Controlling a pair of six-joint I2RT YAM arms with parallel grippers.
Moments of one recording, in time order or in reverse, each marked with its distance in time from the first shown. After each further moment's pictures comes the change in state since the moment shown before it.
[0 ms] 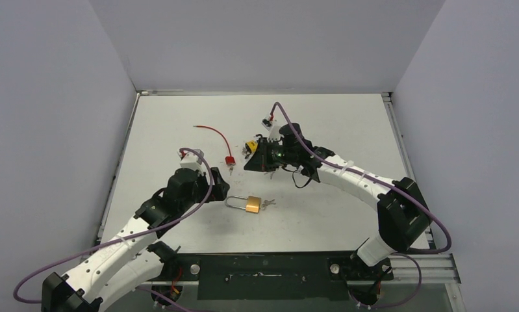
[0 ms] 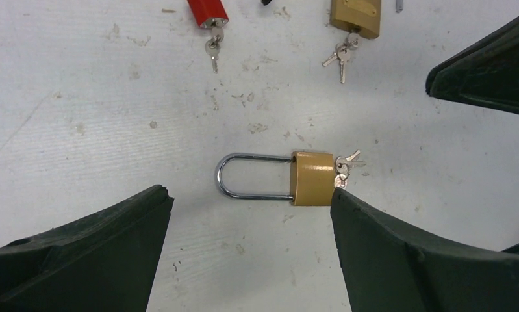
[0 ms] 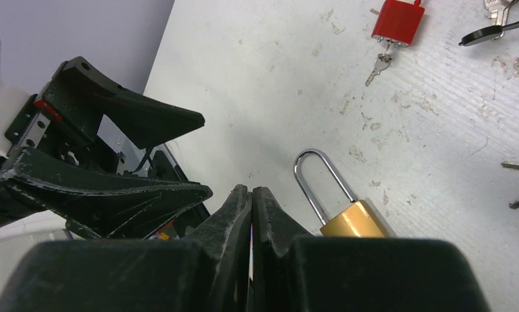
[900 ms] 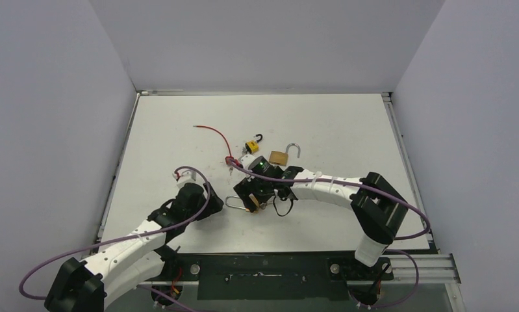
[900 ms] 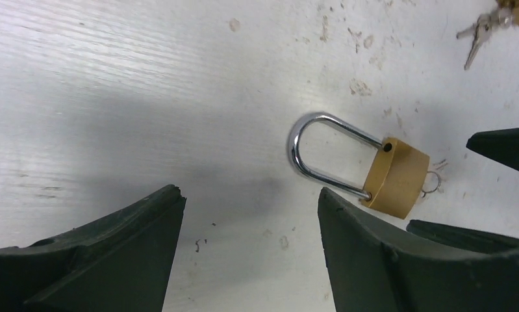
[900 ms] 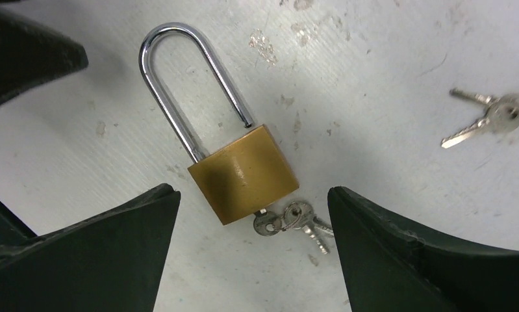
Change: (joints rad) left arm 0.019 0.096 -0.266 0.117 -0.012 -0.305; right arm 0.246 0.145 -0.029 -0.245 0.450 -0.429
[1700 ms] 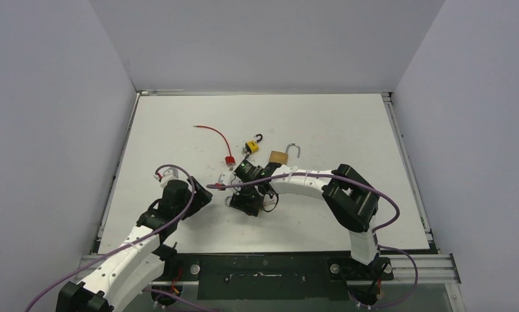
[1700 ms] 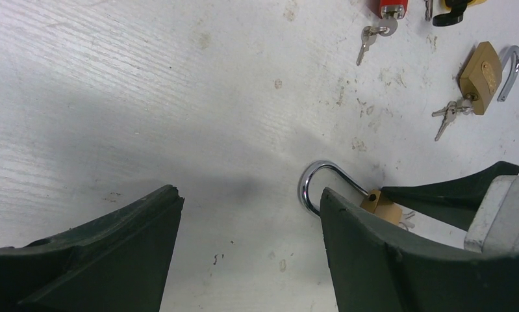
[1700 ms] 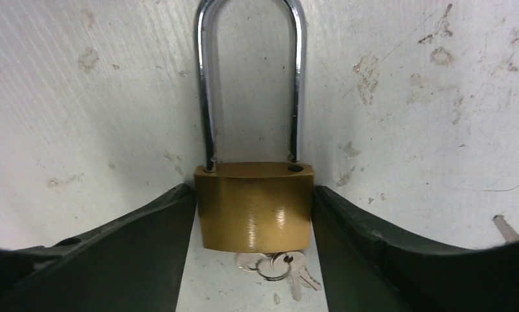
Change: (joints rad) left arm 0.203 -0.137 0.005 -0.090 0.013 -0.048; right arm 0.041 0.225 0.214 -0.204 -0.129 -0.531
